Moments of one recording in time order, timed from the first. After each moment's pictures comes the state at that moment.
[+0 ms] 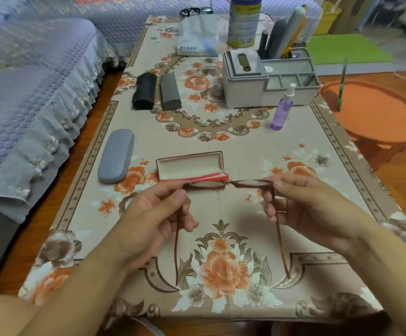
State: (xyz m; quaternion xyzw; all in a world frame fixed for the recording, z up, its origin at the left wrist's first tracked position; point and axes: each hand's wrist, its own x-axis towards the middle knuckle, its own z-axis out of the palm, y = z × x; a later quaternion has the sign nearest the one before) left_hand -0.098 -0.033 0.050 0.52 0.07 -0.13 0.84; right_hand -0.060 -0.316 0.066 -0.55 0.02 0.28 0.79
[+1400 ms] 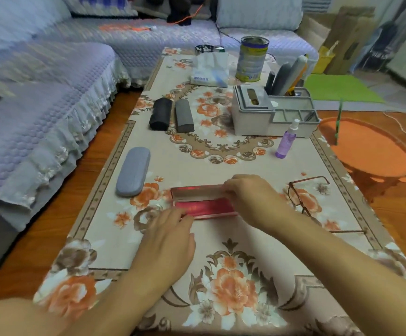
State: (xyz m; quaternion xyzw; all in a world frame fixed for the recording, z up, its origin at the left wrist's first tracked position) left_hand -0.103 -0.024 -0.001 0.98 -0.10 0.07 0.13; right_hand -0.004 -0.232 0.057 -0.94 -0.28 -0.03 0.16
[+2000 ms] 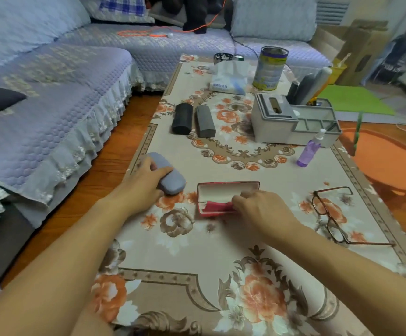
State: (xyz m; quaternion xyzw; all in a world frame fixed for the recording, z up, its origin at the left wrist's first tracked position) left_hand 0.000 0.120 0.027 0.99 -0.02 -0.06 0.13; right_hand -0.011 -0.190 0.036 -0.94 -0.33 -0.07 -0.02
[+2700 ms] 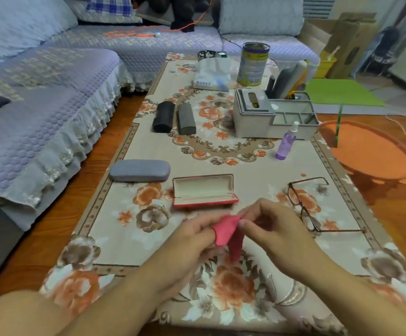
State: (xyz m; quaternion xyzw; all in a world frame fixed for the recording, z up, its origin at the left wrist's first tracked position) left_hand -0.125 -0.061 0.069 0.63 0.06 -0.20 0.74; right_hand -0.097 -0.252 0.088 -0.84 -0.12 0.08 0.52
